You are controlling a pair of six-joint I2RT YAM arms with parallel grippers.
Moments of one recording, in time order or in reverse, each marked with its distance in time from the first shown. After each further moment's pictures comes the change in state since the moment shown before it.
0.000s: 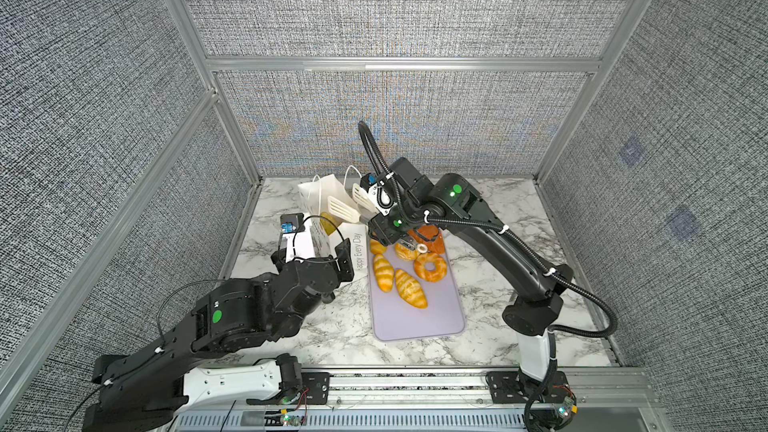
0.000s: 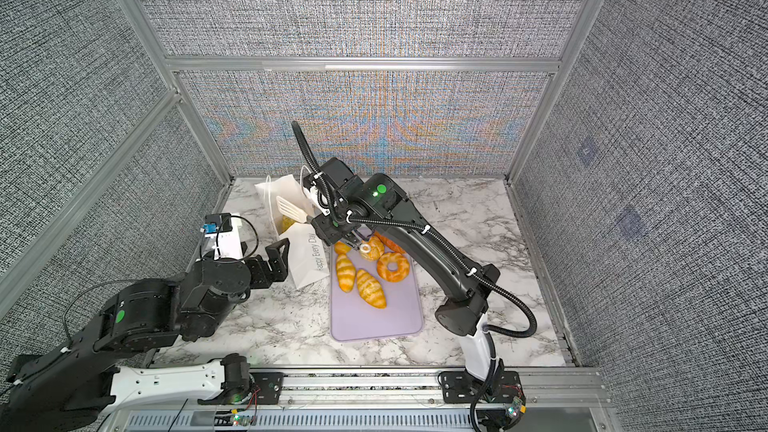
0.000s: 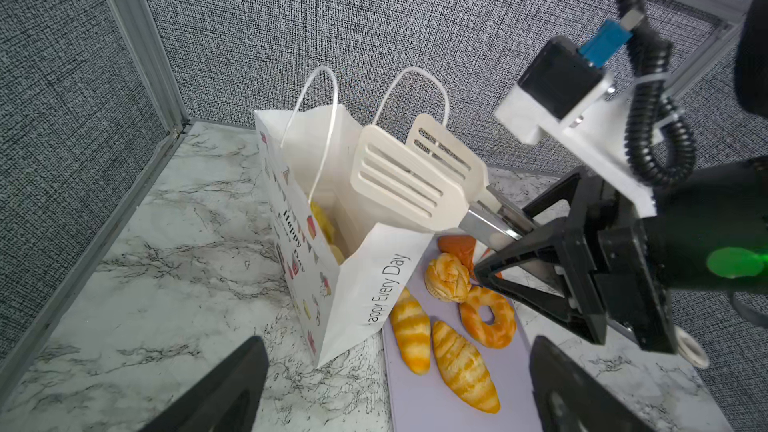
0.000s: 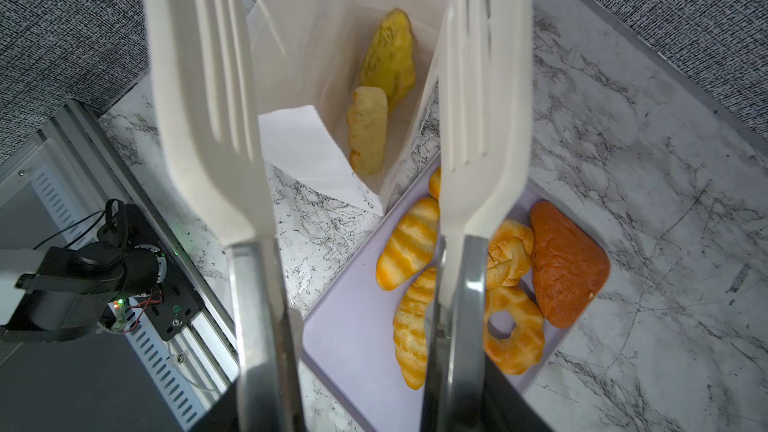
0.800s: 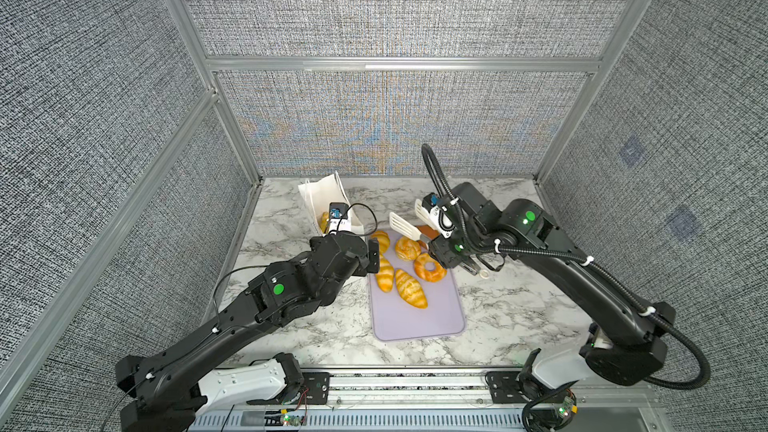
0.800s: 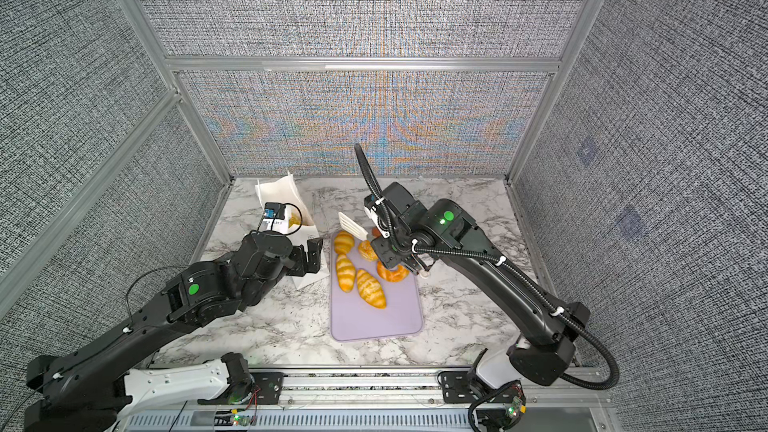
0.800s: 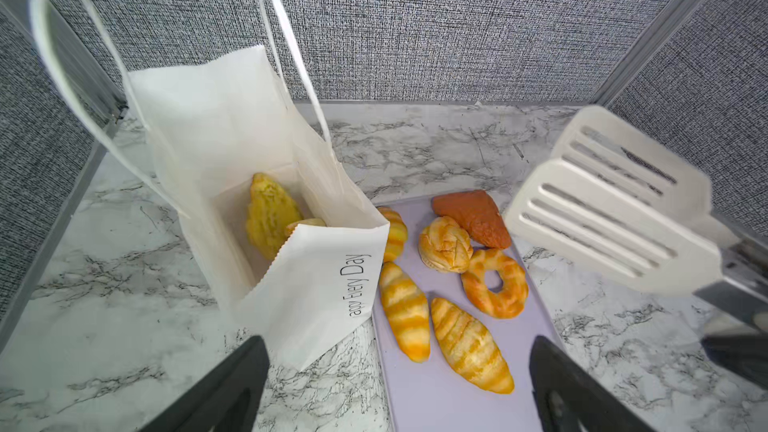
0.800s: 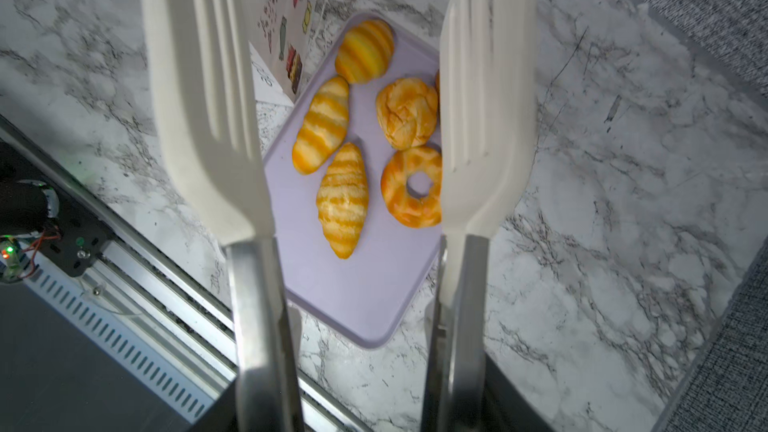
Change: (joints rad) left arm 0.252 0.120 -0.129 0.286 0.334 0.243; right arm -0.074 -0.542 -0.730 0.023 0.120 0.031
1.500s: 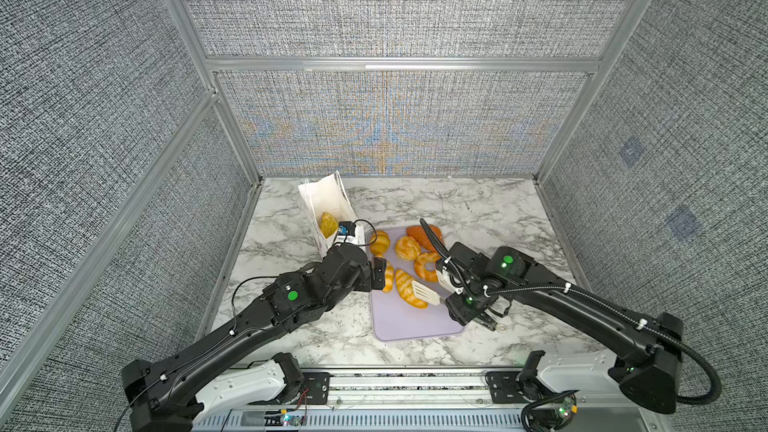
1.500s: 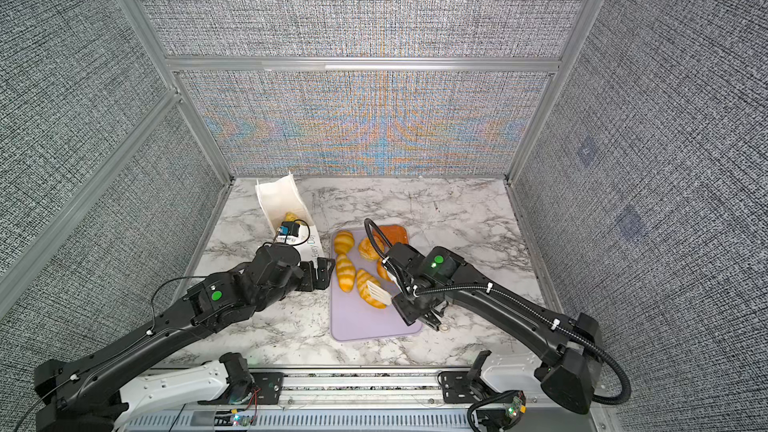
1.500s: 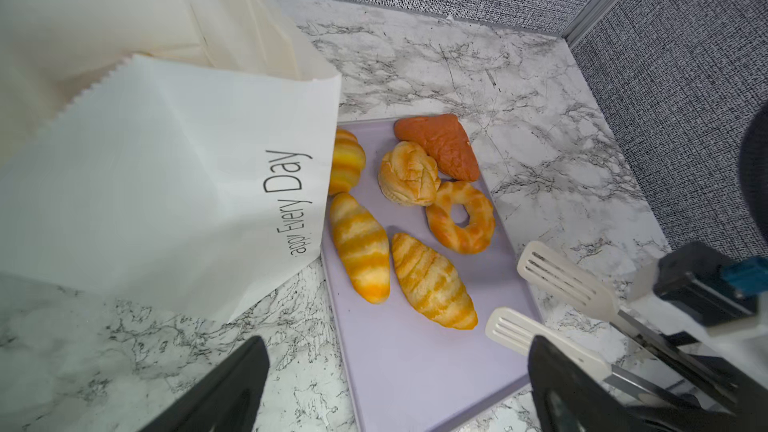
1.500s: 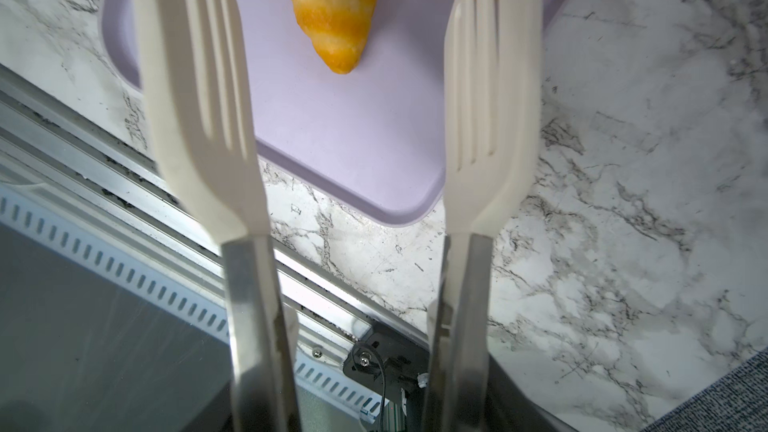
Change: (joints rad) left arm 0.023 -0.045 -0.230 0.109 0.225 -0.118; right arm 0.045 -0.151 -0.580 0.059 -0.127 0.134
